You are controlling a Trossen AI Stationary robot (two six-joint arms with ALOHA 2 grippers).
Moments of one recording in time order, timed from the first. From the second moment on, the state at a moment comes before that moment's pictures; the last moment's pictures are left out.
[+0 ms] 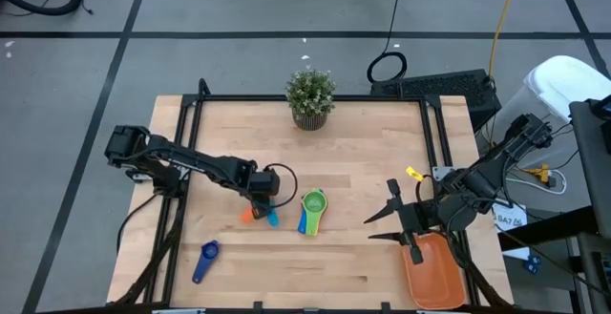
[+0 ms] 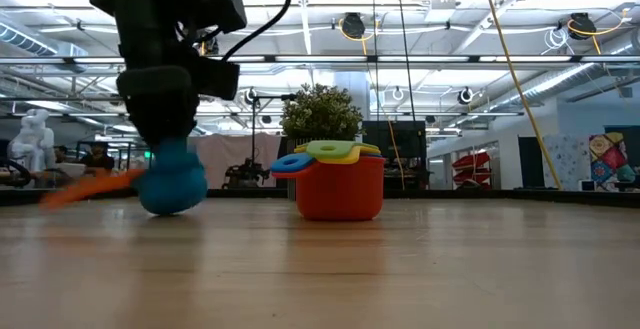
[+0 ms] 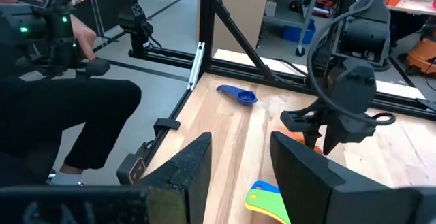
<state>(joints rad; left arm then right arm) -0.11 1.57 0.89 -0.63 -0.08 -0.44 0.68 1.08 1.07 -0.32 0.41 0.11</state>
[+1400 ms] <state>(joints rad) -0.27 1.47 0.80 -0.72 0.06 -0.72 0.70 1.08 1.07 -0.33 0.41 0.14</state>
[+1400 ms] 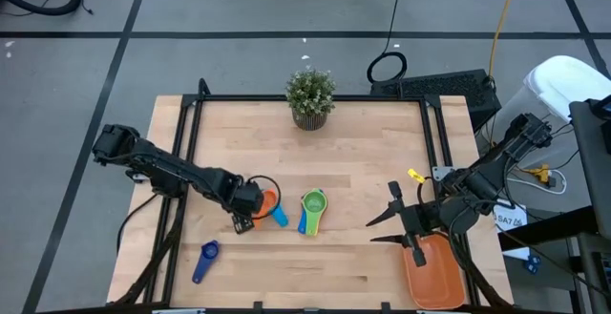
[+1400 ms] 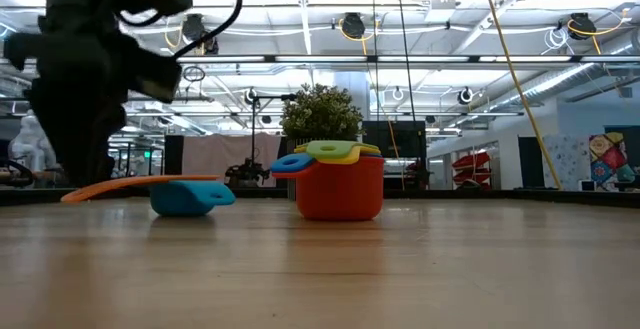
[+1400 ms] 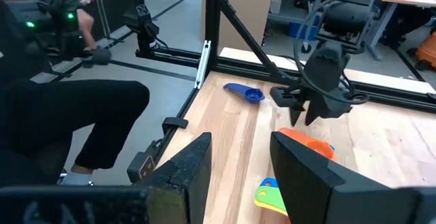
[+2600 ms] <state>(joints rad) -0.31 1.46 0.91 -0.81 -0.19 -0.64 0.70 1.08 1.07 -0.28 0.41 0.14</state>
